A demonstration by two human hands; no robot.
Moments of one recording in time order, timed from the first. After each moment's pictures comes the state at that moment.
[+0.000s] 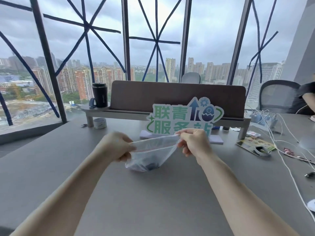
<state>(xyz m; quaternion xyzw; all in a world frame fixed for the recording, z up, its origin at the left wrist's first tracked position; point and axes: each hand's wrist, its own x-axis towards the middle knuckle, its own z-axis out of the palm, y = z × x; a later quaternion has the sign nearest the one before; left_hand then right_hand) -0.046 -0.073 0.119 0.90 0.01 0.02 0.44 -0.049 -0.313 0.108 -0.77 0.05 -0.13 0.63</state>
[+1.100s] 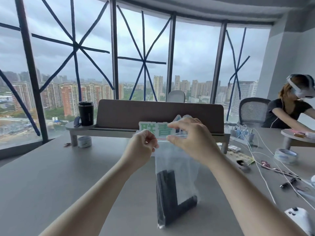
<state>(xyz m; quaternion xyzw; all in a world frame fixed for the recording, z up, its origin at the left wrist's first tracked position) -0.052 -0.173 0.152 0.81 -0.18 0.15 0.54 -0.098 -0.345 0.187 -0.89 -0.14 -0.34 0.26</state>
